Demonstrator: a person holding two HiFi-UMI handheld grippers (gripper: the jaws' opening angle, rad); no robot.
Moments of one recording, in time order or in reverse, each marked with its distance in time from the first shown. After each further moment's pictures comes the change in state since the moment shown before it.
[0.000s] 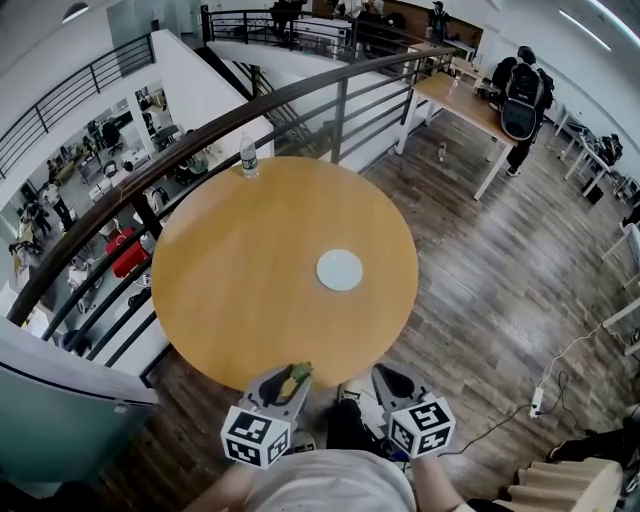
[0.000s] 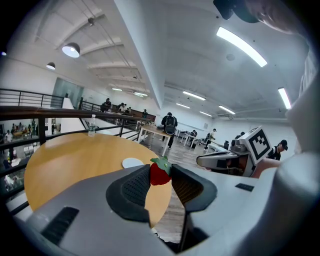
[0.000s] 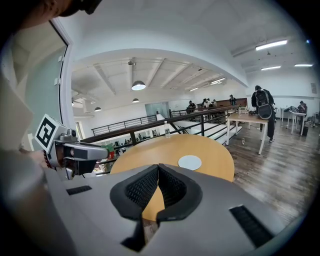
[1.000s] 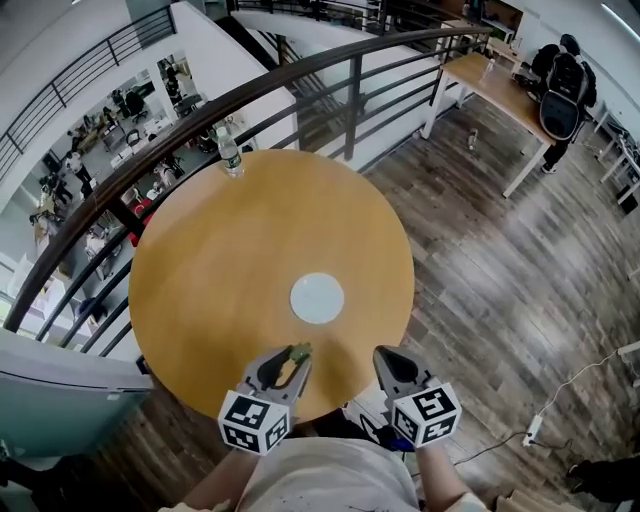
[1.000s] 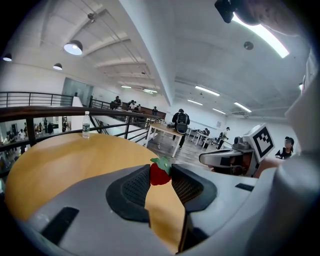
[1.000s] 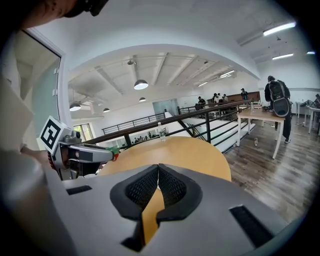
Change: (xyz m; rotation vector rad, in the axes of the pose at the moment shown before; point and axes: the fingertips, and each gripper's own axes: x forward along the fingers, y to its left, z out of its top) left arm 0.211 0.009 0.075 -0.046 0.037 0.132; right arm 0.093 -0.199 0.071 -0.010 0.029 0.148
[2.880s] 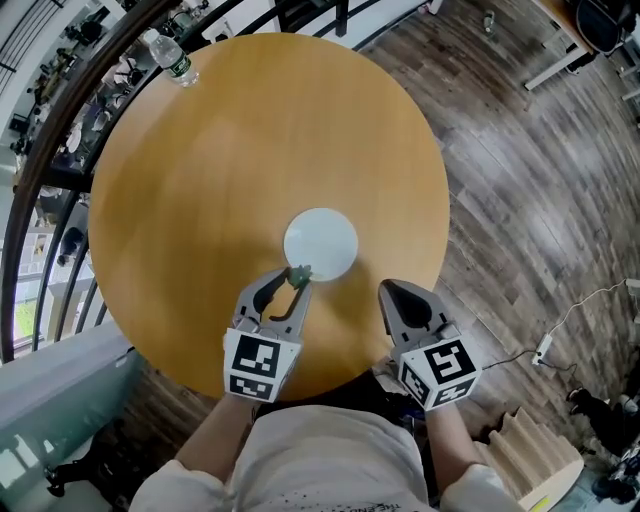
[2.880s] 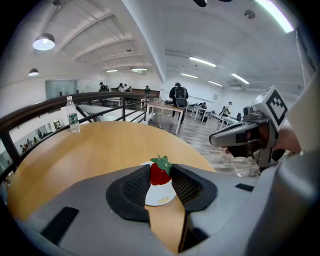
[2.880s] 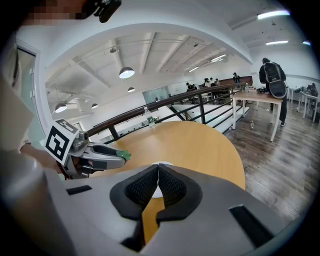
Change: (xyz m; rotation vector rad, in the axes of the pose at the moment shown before) left arm 0.152 0.118 -0.045 0.179 0.255 -0.006; right arm 0.144 -0.068 -0.038 0.113 0.137 -0.051
